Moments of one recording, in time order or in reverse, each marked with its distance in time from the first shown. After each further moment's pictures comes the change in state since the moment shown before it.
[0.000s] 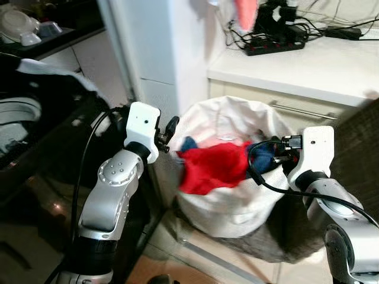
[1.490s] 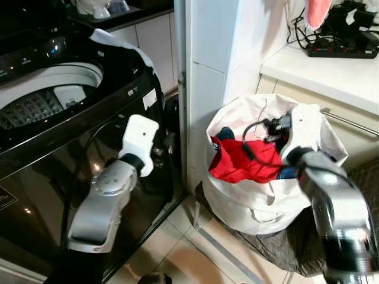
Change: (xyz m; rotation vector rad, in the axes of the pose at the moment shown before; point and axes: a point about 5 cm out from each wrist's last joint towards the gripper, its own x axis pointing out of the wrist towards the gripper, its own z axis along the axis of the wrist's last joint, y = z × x) left arm -0.015 -0.001 -0.015 0.023 0.113 -0.005; right arm 0.039 -0.004 0.005 -0.045 -0.059 0.064
